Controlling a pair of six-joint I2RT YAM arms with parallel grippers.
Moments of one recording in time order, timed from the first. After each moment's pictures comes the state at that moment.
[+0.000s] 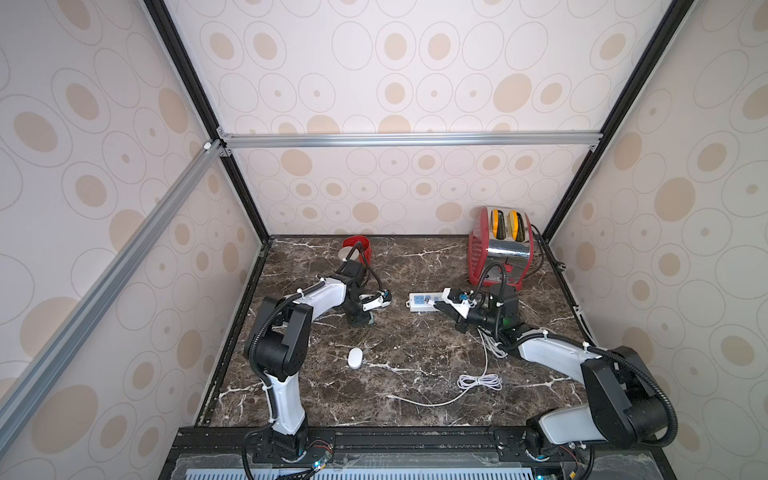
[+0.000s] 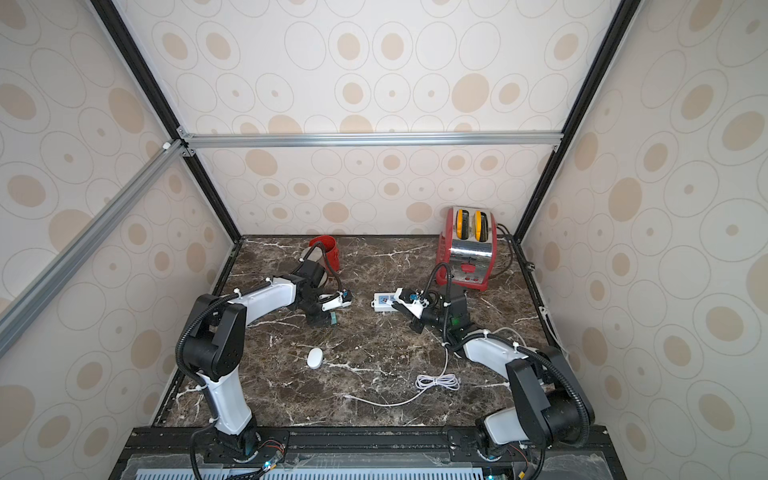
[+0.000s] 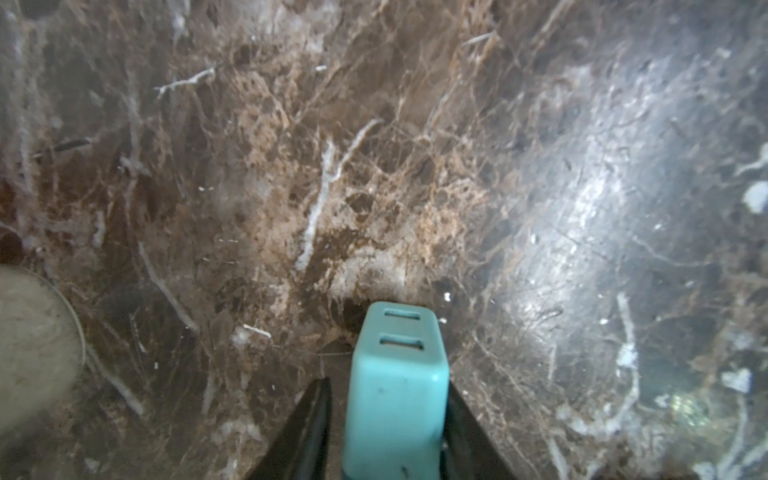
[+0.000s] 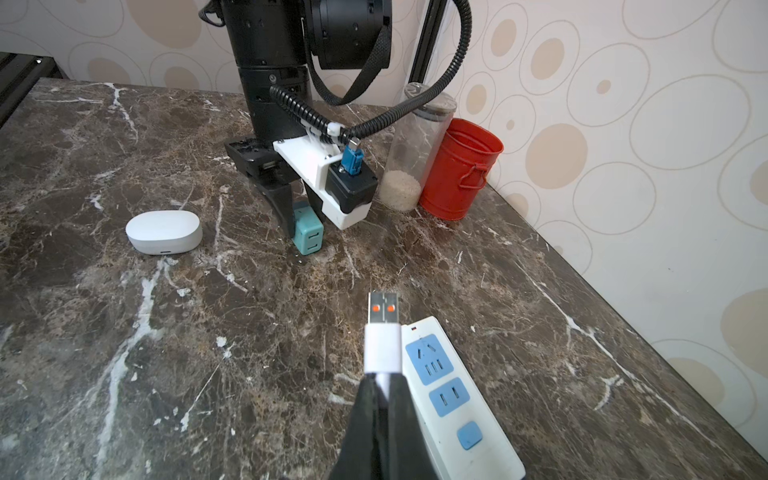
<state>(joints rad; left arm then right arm) -0.35 1.88 1.24 -0.68 0.16 0.91 0.35 1.42 0.60 0.45 -0.66 -0.51</state>
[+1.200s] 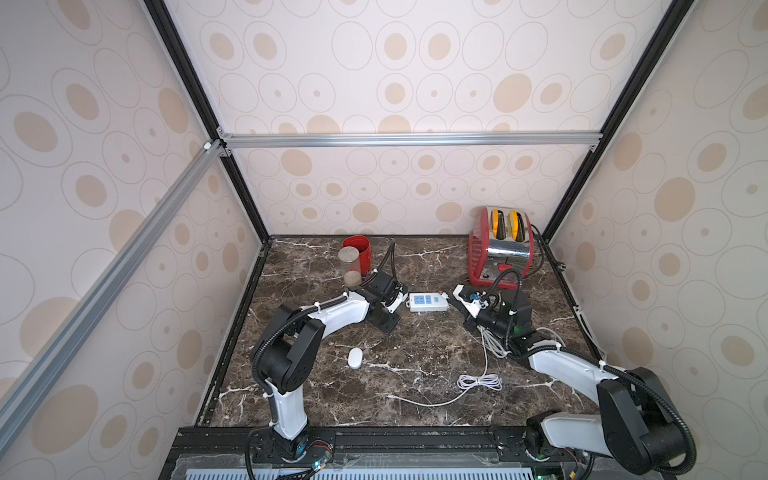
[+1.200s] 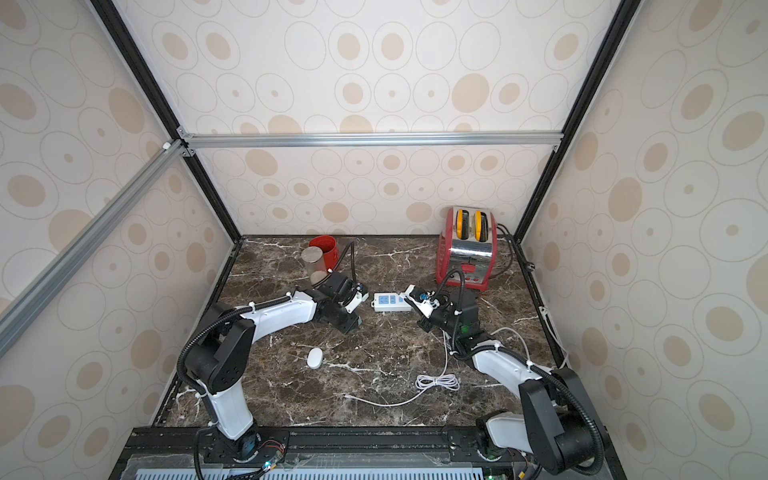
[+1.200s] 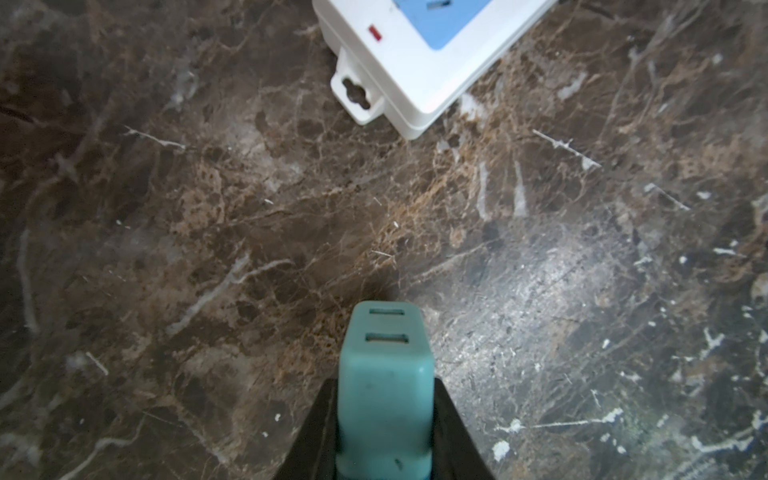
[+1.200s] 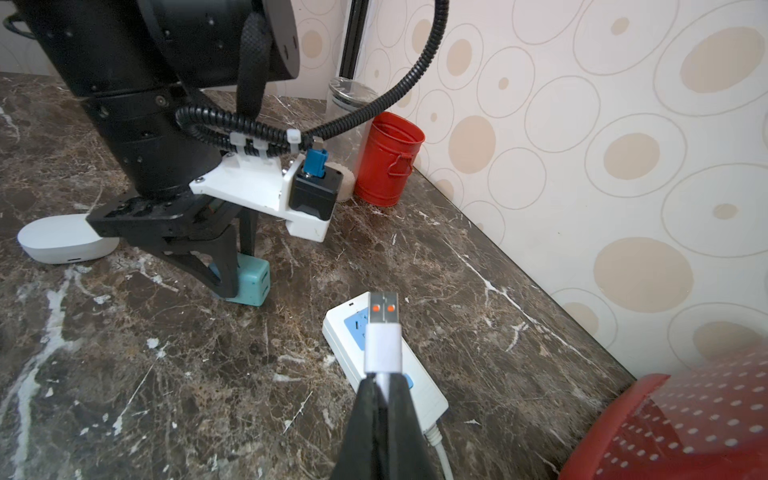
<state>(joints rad) -0.59 1.83 1.17 -0.50 0.09 0.09 0.31 1.28 0.52 0.50 -0.50 -0.48</state>
